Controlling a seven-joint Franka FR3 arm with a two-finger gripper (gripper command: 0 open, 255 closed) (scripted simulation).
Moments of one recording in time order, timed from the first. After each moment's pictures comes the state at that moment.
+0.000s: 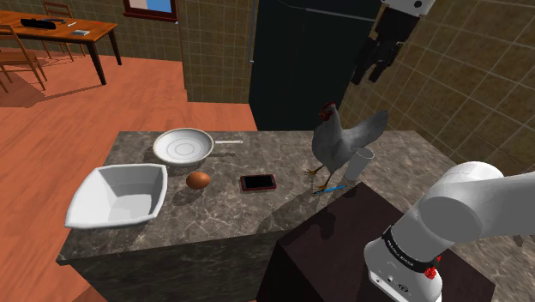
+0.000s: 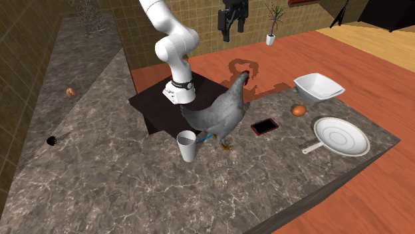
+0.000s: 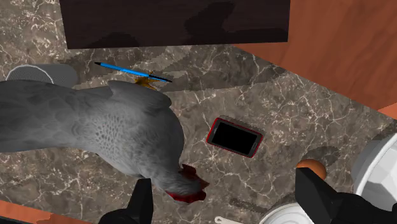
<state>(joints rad) -0.02 -0.78 -0.03 -2.30 0.04 1.60 -0.05</state>
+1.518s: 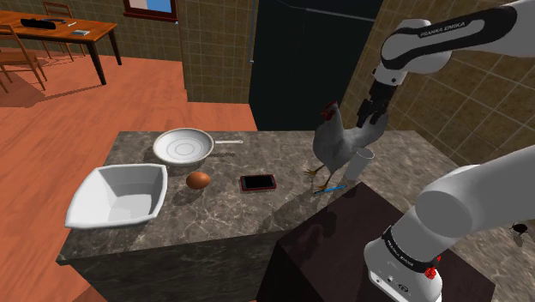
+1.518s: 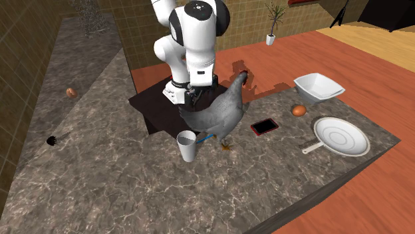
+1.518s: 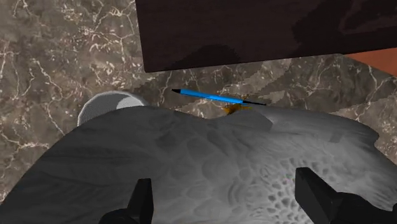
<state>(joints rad) -0.15 -0.42 -0.38 -2.49 -0.11 1.98 -0.39</state>
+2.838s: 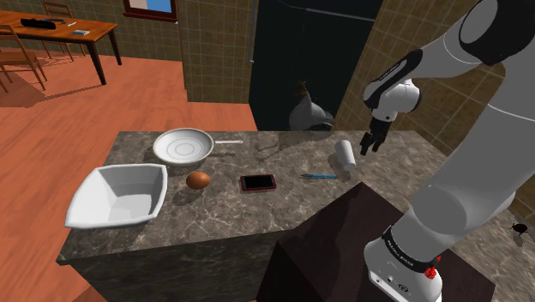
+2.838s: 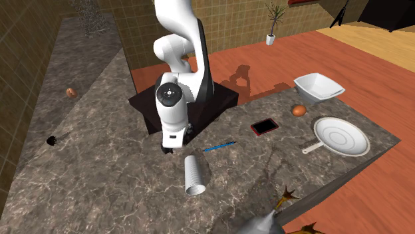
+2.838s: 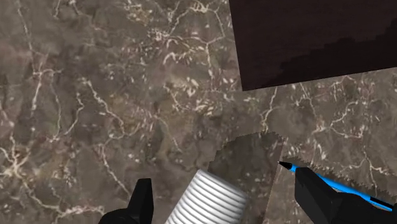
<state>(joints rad) -0.22 0.15 -0.57 -2.39 0.06 2.30 -0.74</state>
